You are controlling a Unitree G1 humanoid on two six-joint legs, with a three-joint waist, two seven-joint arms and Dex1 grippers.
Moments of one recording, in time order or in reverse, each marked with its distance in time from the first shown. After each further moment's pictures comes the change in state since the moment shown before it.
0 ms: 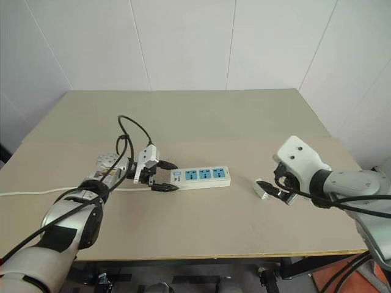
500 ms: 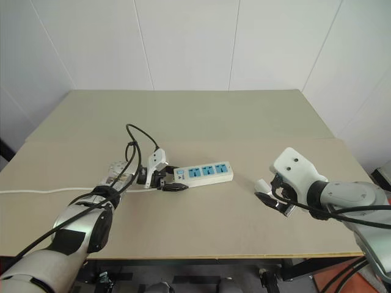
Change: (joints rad) left arm 0.028 -0.084 0.090 0.010 0.010 0.055 0.085; right arm 0.067 0.014 -0.019 -0.061 0.032 0.048 -0.016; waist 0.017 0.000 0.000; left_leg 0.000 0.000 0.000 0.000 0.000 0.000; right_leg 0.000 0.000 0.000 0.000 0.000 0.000
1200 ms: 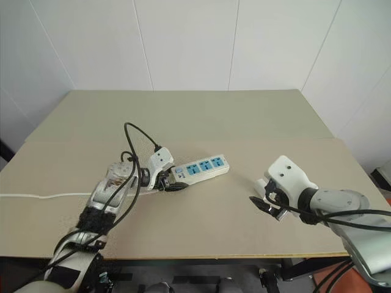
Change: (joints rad) left arm 0.408 0.014 -0.142 -1.282 0.081 1.048 0.301; right arm 0.032 0.079 0.076 0.049 -0.042 -0.060 -0.049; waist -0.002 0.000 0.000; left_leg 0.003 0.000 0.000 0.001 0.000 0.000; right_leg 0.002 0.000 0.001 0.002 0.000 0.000
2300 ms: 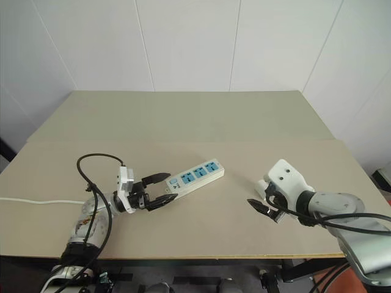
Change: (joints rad) left arm 0.271 0.002 0.190 0.284 -0.511 -0.806 -0.203; right arm 0.052 0.033 0.006 0.045 -0.035 -0.108 0.048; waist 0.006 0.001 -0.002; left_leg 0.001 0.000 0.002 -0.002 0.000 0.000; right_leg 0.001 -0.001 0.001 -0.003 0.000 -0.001
